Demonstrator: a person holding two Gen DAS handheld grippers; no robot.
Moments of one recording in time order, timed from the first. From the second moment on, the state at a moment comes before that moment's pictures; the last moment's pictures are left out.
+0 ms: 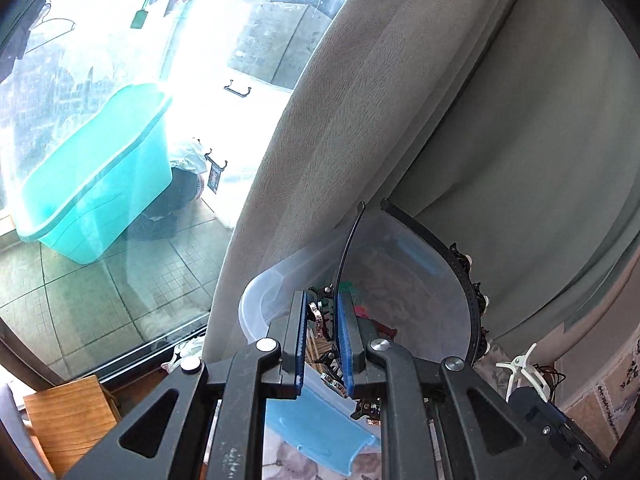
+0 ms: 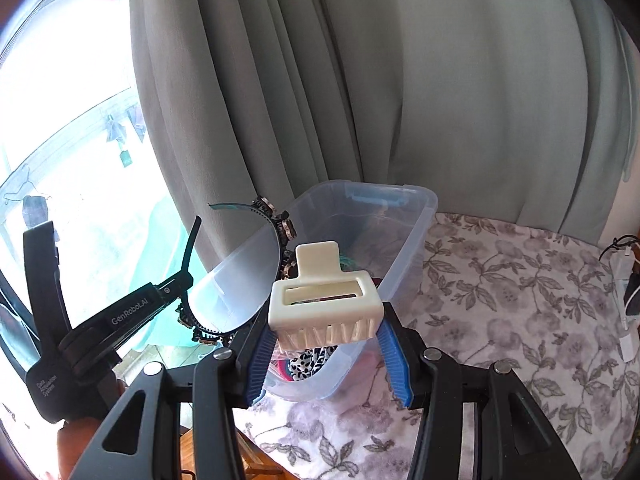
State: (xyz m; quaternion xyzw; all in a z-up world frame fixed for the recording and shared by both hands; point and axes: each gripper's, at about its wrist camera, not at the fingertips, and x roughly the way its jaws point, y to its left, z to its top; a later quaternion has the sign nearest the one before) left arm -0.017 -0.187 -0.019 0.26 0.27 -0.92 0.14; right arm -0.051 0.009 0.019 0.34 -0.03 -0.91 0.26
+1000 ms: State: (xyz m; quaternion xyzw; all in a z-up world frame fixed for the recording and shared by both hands) left arm -0.051 -0.184 -0.029 0.29 0.23 -0.91 0.17; right arm -0.105 -0.018 -0.016 0.36 -0.02 -0.89 0.28
